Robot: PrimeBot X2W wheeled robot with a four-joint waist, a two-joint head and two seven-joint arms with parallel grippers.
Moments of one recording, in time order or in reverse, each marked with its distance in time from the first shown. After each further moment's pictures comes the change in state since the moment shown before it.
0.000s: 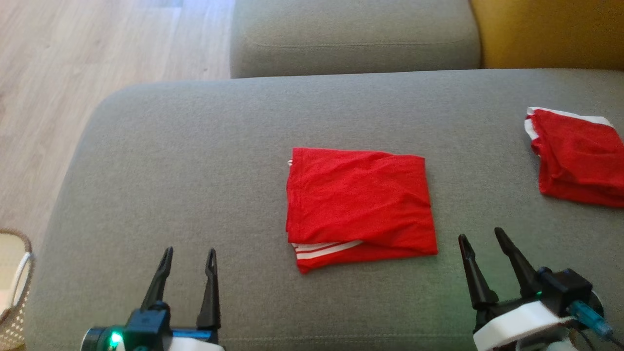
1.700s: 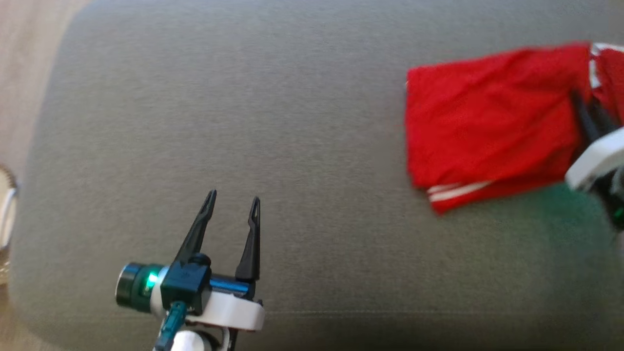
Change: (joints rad) left arm -0.192 -0.028 -0.116 0.017 0.035 -0.018 -0.003; right arm -0.636 -0.308 -0.007 0.473 0.270 0.000 0.230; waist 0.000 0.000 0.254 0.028
